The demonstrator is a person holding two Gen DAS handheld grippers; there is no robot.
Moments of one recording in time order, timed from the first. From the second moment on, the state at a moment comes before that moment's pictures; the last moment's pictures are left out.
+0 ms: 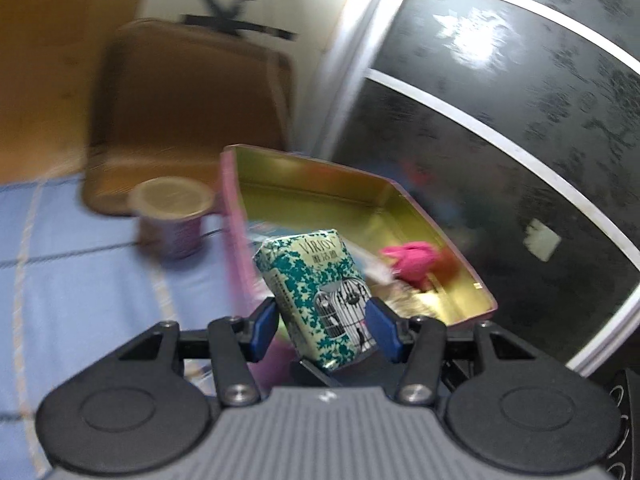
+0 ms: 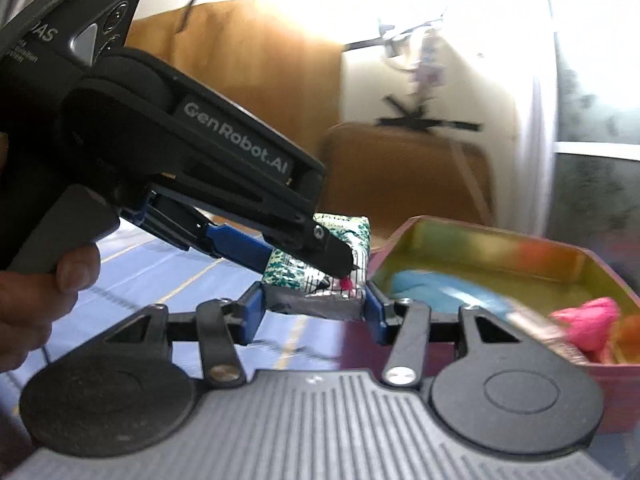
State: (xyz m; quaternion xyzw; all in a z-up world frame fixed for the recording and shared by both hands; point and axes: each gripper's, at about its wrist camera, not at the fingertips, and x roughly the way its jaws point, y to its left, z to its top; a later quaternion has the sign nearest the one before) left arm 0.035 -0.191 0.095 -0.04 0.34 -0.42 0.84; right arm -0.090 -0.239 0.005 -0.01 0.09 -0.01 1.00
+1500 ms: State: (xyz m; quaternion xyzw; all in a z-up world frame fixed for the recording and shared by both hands) left arm 0.004 -0.191 0.083 0.08 0.28 -0.26 0.92; right arm -0.121 -0.343 0.004 0.26 0.08 -0.14 0.95
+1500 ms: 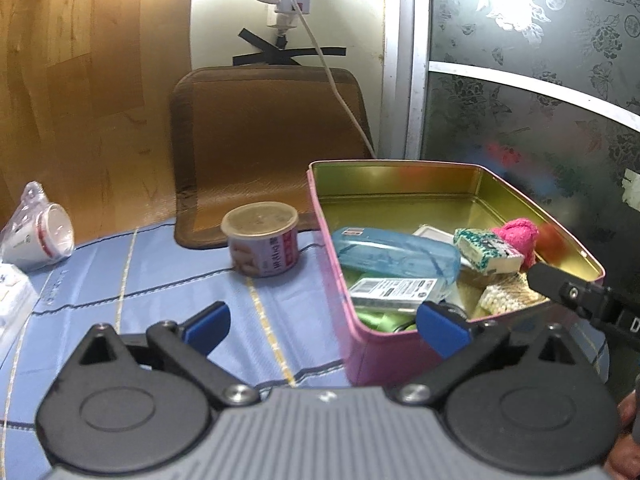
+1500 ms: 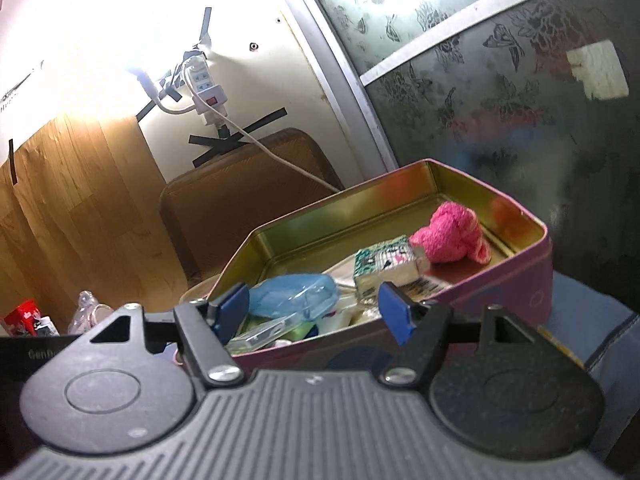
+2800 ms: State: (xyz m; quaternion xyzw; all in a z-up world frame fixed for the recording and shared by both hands) left arm -0.007 -0.151 0.065 0.09 0.29 -0.22 0.93; right arm -0.116 -0.304 0.014 0.24 0.09 -0.11 0.96
